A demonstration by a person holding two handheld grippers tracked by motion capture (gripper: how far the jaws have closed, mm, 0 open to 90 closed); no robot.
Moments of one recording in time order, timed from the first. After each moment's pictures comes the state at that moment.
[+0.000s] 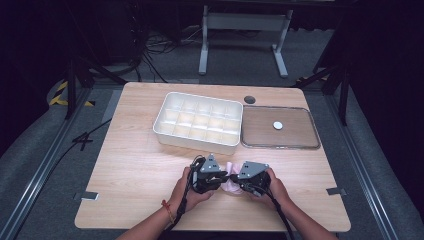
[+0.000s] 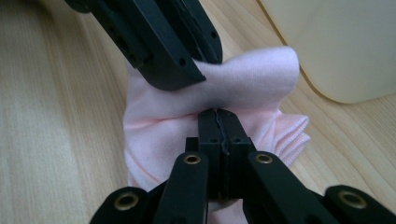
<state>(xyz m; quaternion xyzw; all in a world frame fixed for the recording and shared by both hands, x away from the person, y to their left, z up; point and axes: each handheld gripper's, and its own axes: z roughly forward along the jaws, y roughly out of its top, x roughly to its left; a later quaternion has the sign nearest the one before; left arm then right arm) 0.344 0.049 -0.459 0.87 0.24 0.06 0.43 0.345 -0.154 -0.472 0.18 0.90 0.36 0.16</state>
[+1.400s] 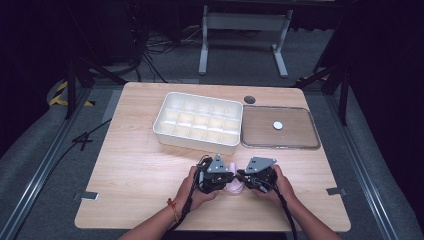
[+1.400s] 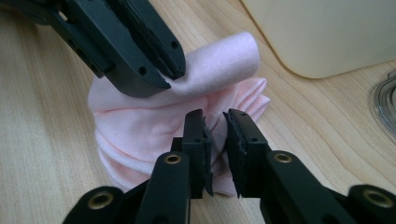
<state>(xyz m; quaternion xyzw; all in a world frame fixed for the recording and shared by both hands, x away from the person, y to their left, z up) 0.346 0.034 -0.460 0.87 0.22 0.05 0.43 0.355 -0.174 -0.469 0.21 0.90 0.36 0.15</state>
